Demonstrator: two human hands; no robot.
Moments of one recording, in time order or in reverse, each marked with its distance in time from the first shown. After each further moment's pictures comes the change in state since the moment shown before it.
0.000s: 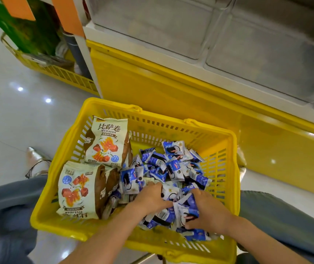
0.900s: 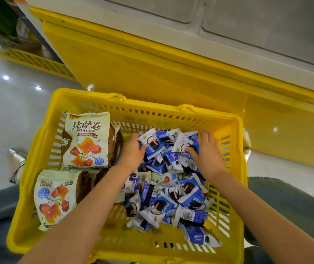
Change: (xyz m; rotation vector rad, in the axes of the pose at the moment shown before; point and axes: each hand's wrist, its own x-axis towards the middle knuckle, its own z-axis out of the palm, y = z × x) left_hand 0.070 -0.013 -0.073 -0.301 0.469 -0.053; right_hand 0.087 0.015 -0.047 0.226 0.631 0.146
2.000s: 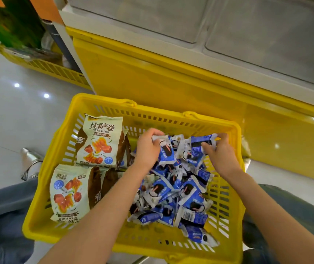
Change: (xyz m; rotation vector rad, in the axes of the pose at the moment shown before) left_hand -0.026 0.042 -0.006 -0.266 0.178 0.236; right_hand -0.003 0.004 -0.035 0.416 0.054 0.191
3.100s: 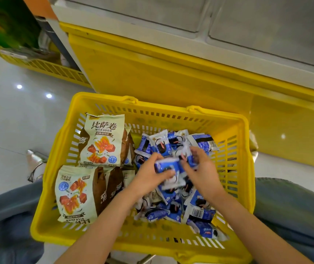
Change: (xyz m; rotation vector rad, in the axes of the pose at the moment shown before) left_hand -0.053 -0.036 -0.010 -0.135 -0.438 -0.138; right_hand -0.051 0.004 0.060 0.120 -0.105 -0.192
